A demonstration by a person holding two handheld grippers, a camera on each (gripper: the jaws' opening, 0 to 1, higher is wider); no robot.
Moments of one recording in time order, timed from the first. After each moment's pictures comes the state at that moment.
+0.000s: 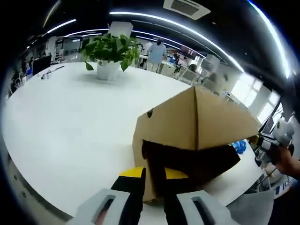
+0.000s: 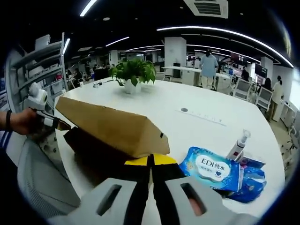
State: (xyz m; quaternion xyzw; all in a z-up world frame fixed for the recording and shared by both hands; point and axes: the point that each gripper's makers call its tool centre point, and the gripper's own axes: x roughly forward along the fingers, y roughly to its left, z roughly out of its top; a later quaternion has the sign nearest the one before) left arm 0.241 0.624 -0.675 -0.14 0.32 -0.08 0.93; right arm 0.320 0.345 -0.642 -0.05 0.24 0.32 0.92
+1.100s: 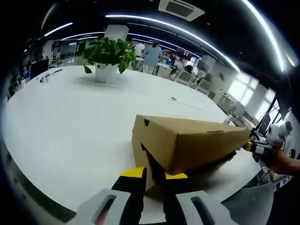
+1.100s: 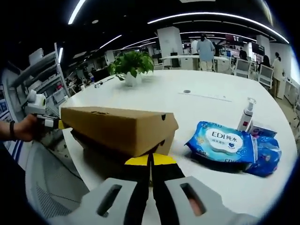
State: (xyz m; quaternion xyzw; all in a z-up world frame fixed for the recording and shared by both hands) left arm 0.226 0.628 -0.685 -0.14 0.33 -0.08 0.93; right arm 0.290 0.341 -0.677 0.00 0.28 0.32 0.90
